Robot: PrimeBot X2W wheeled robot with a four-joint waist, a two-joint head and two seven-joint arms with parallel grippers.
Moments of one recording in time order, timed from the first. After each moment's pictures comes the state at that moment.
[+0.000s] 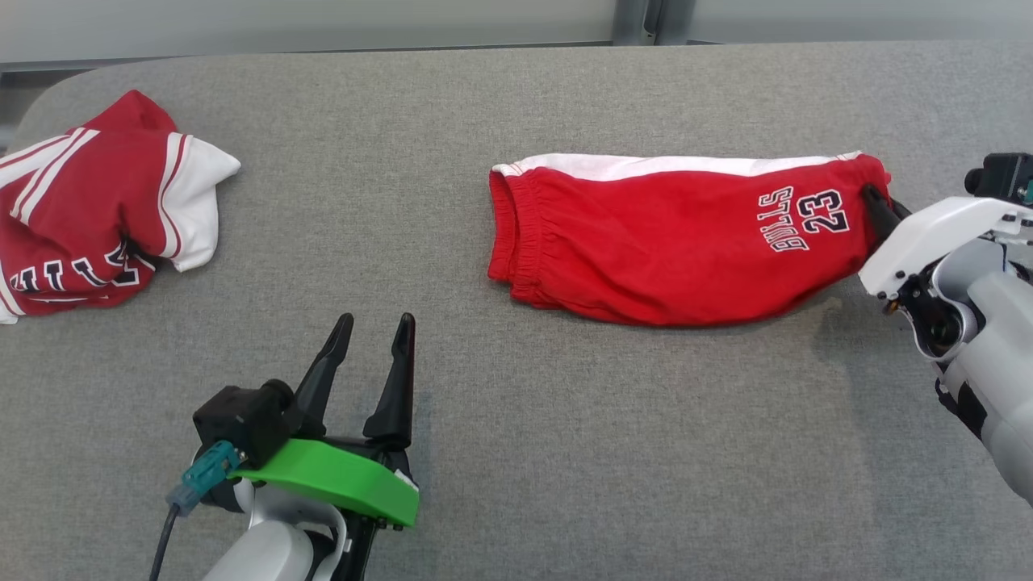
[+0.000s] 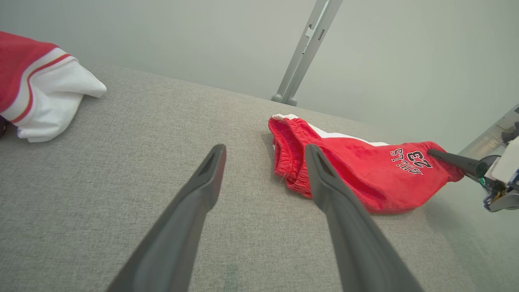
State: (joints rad) left arm -0.22 0.36 -0.62 -0.05 -0.80 0.25 -0.20; right arm -0.87 -0.43 0.72 1.03 1.20 0.13 -0.12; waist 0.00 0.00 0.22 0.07
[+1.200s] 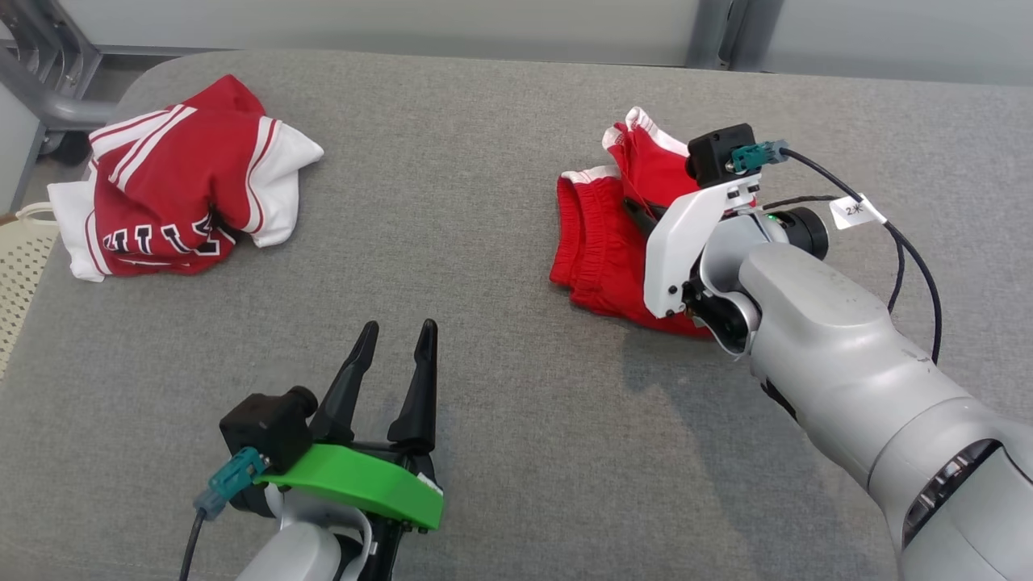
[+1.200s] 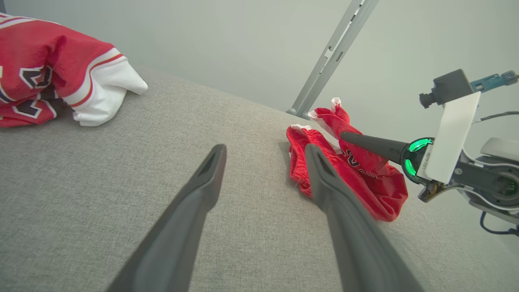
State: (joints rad) left arm -0.22 0.29 -0.62 0.02 -0.81 0.21 -0.25; right arm -1.04 -0.11 0.95 1.08 0.99 0.13 0.00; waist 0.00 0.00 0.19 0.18
